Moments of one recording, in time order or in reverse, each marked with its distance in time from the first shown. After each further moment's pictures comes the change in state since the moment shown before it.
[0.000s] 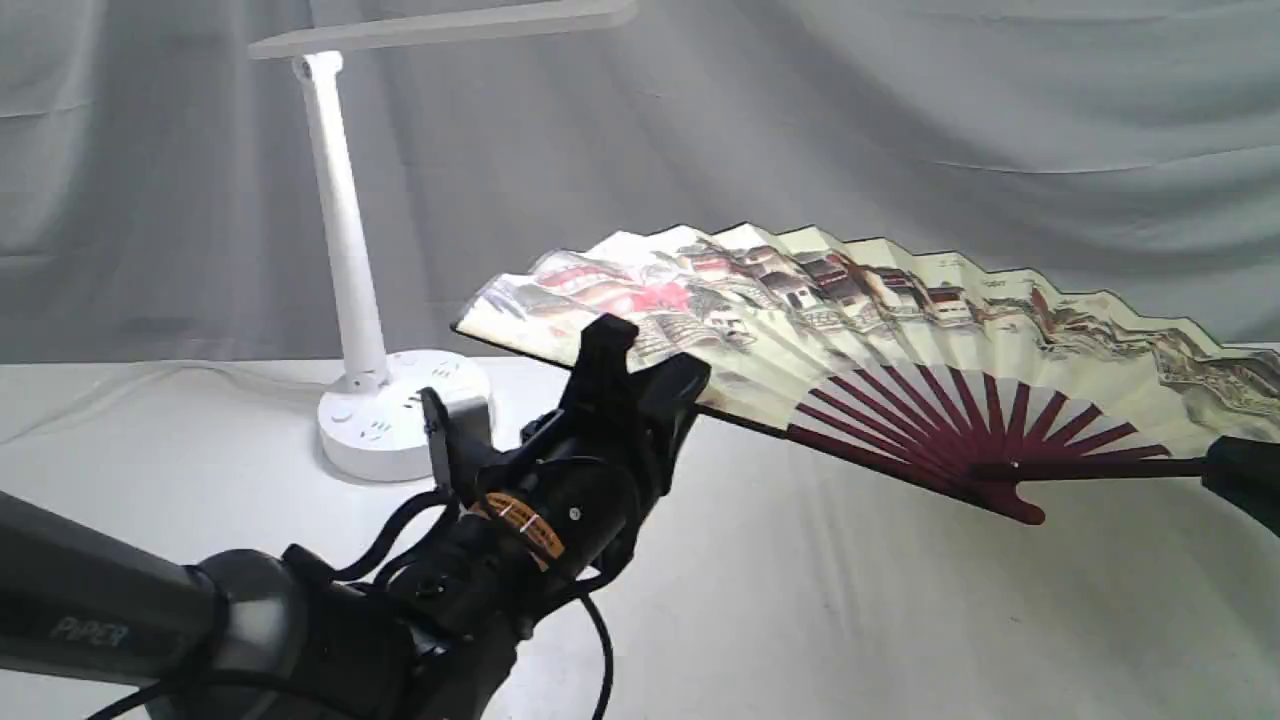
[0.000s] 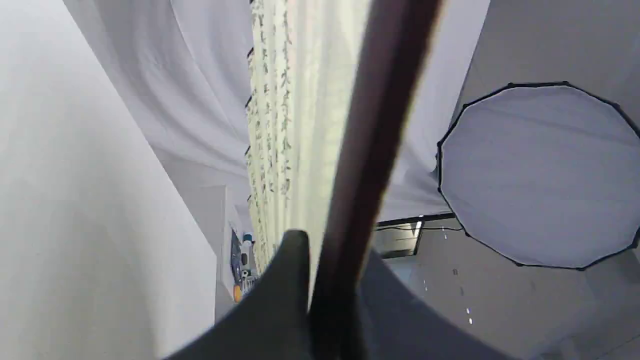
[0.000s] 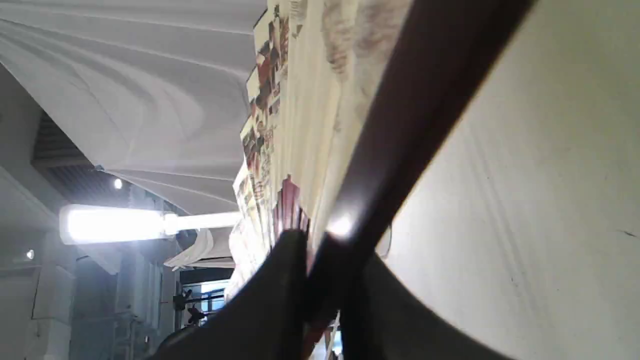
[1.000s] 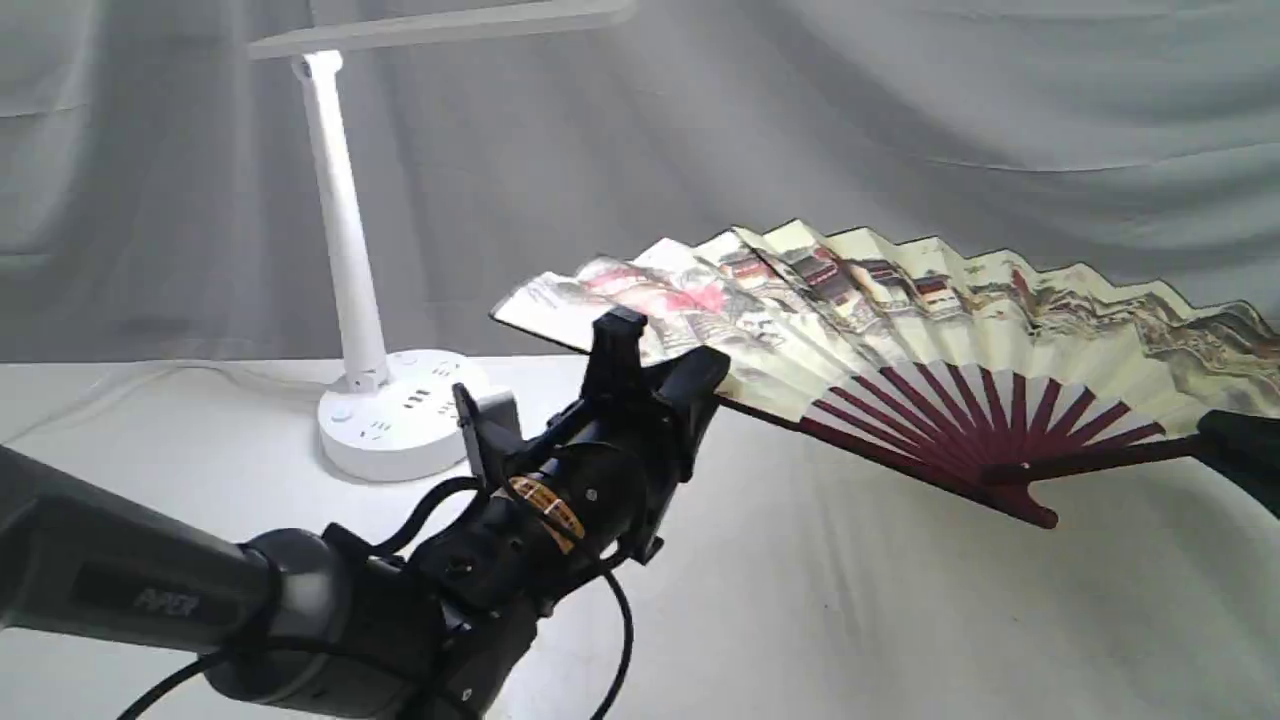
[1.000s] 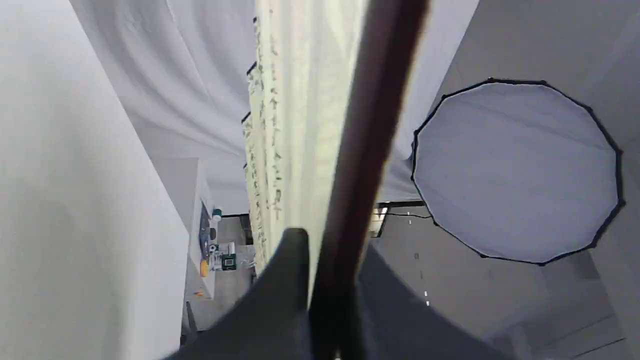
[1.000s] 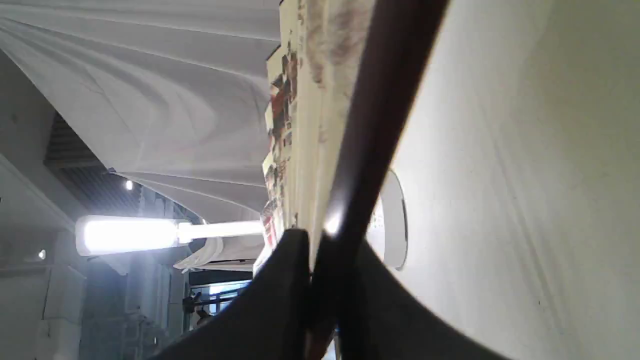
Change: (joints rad) left arm 0.026 0.085 -0.102 0.097 -0.005 -0.135; right arm 0.039 0.006 -0.041 0.040 0.000 0.029
